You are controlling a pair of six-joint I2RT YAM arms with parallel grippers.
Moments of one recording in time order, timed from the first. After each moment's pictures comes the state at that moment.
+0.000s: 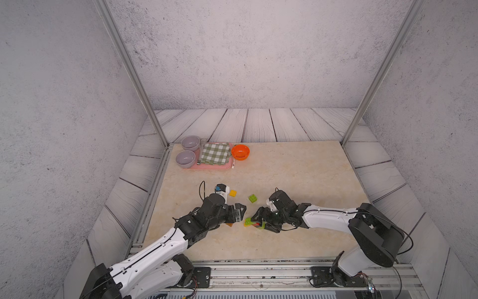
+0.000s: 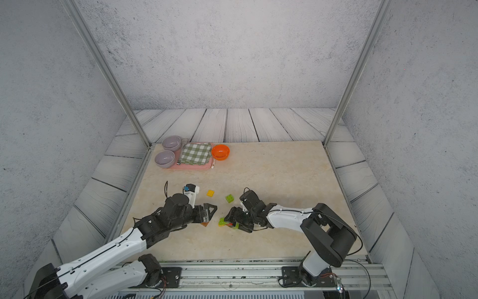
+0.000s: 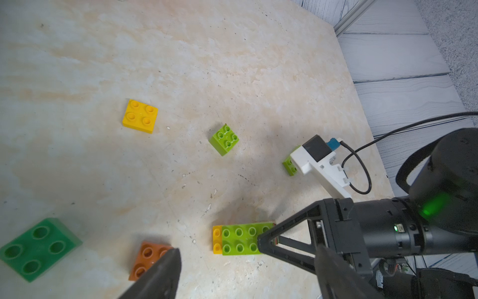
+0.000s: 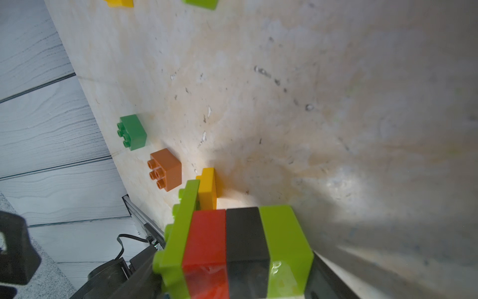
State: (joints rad) left arm -0.75 0.90 0.57 -0.27 0.04 -0.69; right arm 0.81 1.56 0.71 -0.07 -0.44 1.13
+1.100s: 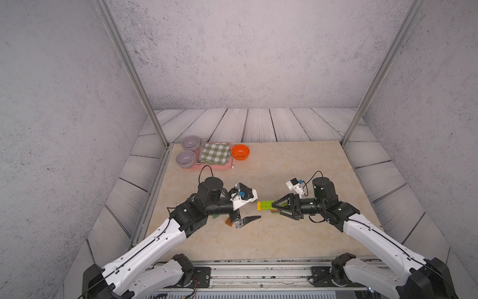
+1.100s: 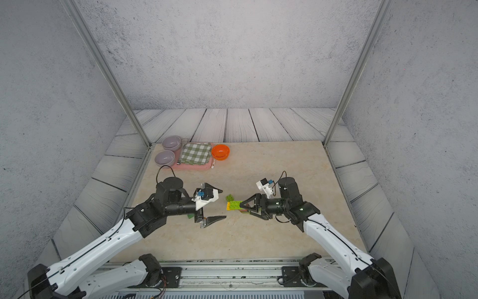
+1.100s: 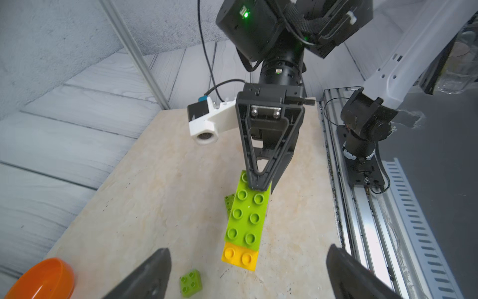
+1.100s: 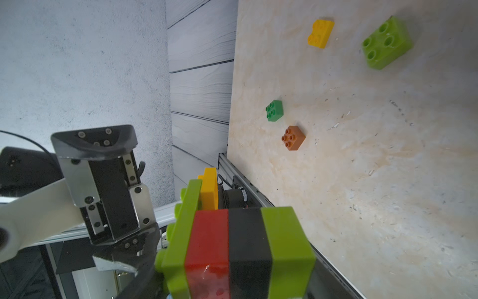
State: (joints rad) left arm -0.75 1.00 0.87 -0.28 0.59 0.45; right arm 0.45 1.03 0.66 -0.23 -0.98 0.90
